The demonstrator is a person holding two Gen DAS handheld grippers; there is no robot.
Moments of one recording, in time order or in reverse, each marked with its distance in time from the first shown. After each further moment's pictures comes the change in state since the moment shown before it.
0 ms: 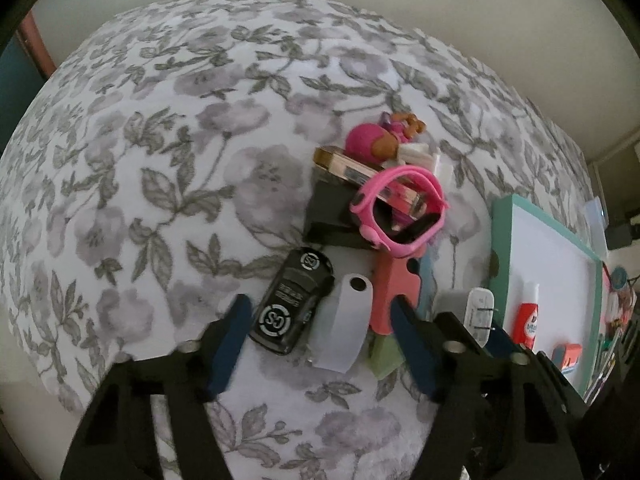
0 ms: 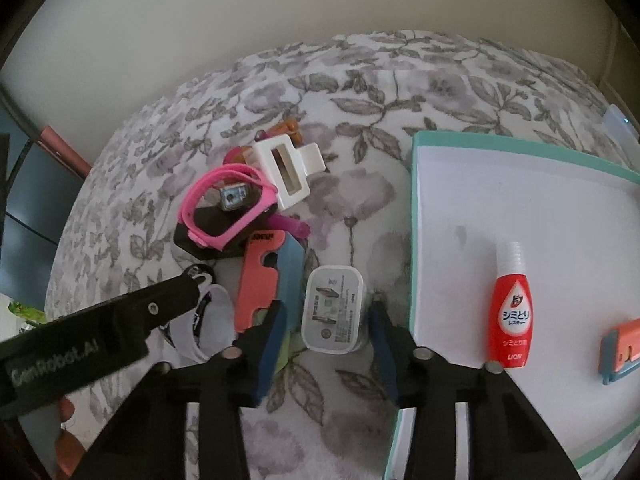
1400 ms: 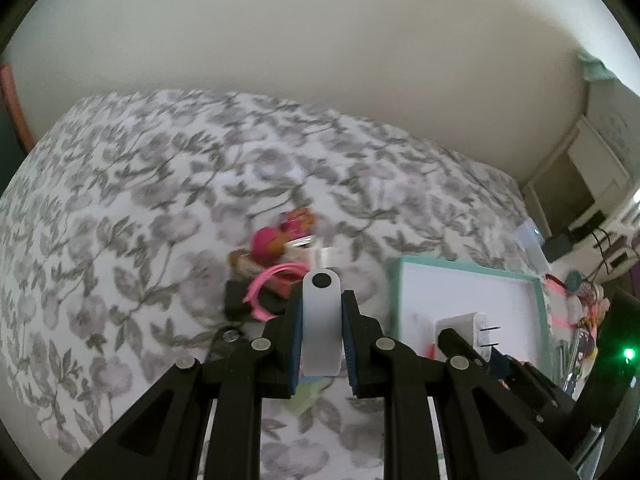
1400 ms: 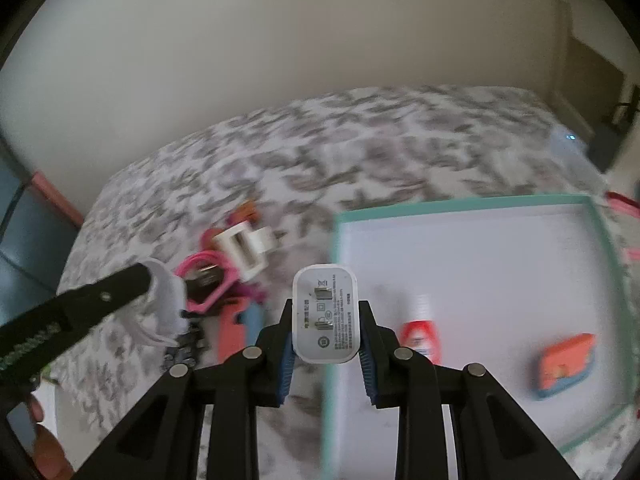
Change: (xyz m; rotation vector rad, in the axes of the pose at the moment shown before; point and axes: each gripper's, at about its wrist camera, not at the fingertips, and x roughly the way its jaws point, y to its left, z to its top) left arm -0.070 -0.065 0.011 0.156 -0.279 -0.115; right arm -0.064 -0.040 0.018 0.091 -0.166 -0.066
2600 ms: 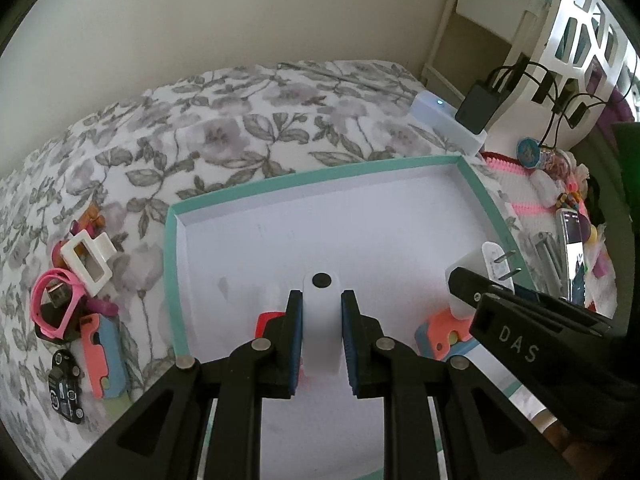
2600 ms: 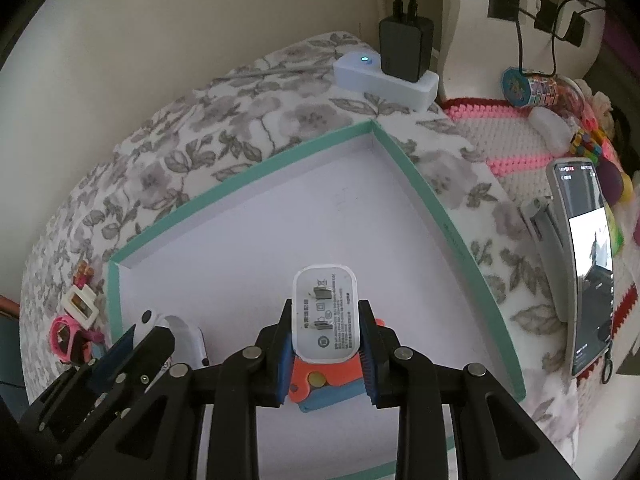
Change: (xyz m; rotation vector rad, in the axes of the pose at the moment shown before) left arm 0.077 -0.162 -0.061 0.373 0.120 -0.119; right arm -0.015 -0.177 -0.008 0.323 0.082 -0.240
